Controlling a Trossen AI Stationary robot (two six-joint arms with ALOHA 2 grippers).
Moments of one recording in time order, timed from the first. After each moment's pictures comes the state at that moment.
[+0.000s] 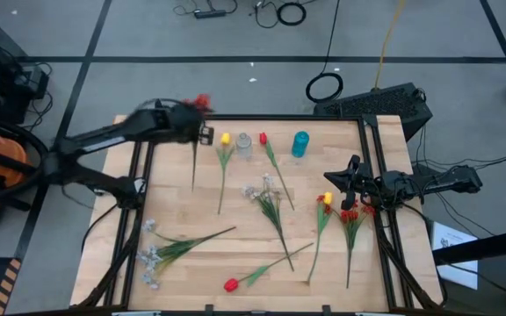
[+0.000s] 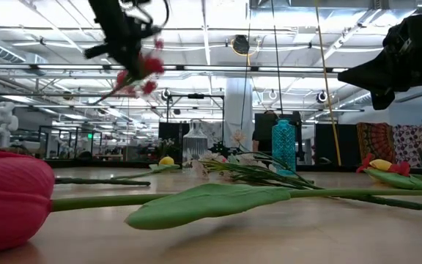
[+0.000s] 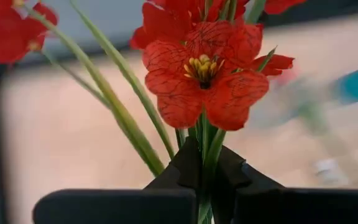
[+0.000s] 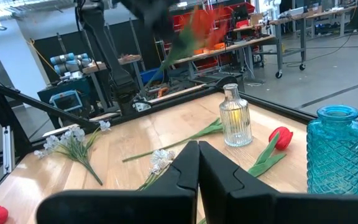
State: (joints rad) left arm 0.44 1.25 1.23 -0.91 -0.33 -0.75; right arm 0.17 0.09 0.02 0.08 0.47 0.27
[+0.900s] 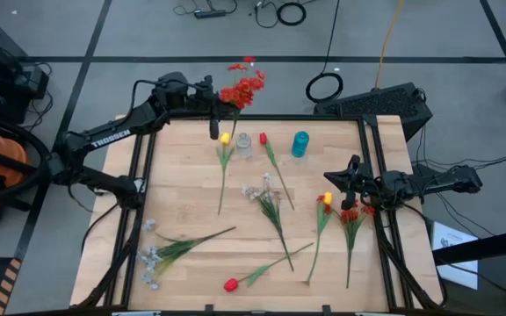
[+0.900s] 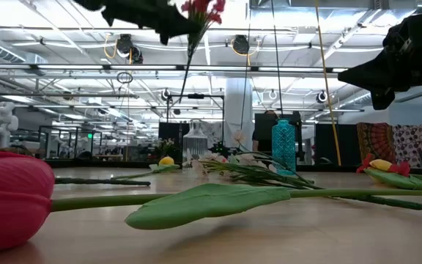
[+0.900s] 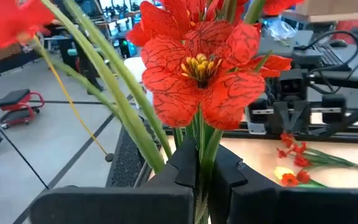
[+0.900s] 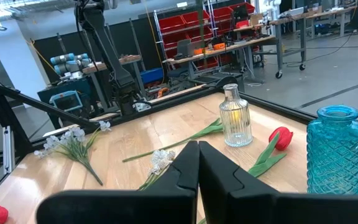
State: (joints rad) left arm 0.61 1.32 1.14 0.04 0.45 0.15; right arm 0.17 0.09 0.02 0.08 0.47 0.27
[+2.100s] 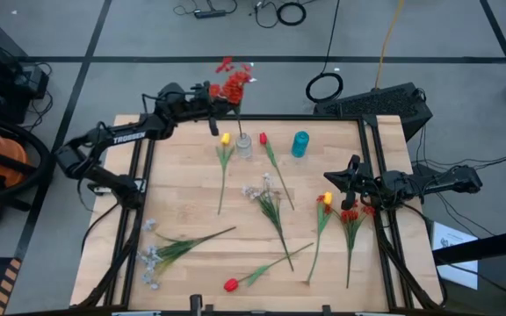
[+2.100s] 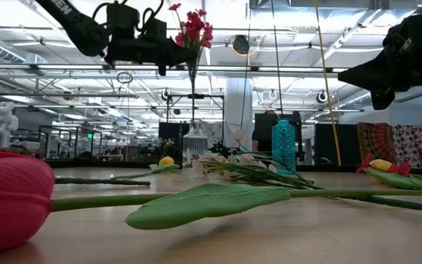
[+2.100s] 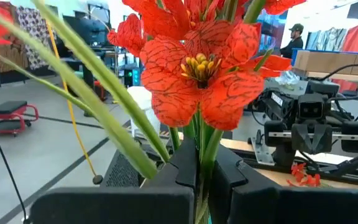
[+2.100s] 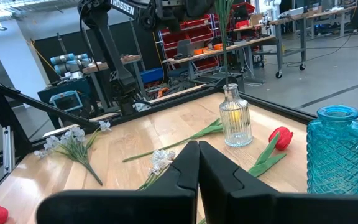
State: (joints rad) left arm 0.74 1.44 0.85 0.65 0.57 -0.06; right arm 0.17 0.09 0.02 0.08 0.47 0.27
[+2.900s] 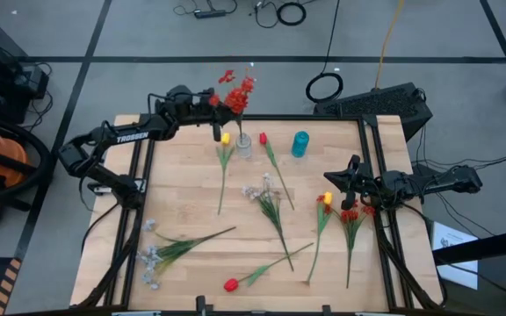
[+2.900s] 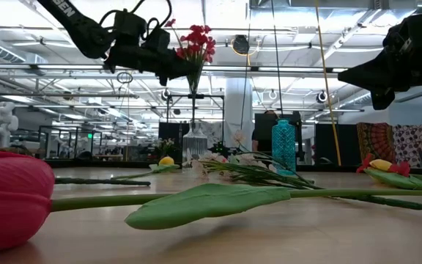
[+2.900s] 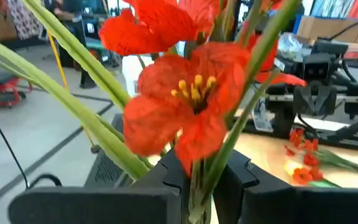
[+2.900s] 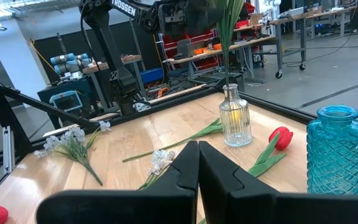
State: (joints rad) left arm 0.72 1.46 0.85 0.51 0.57 0.01; right arm 0.17 0.09 0.02 0.08 0.47 0.27
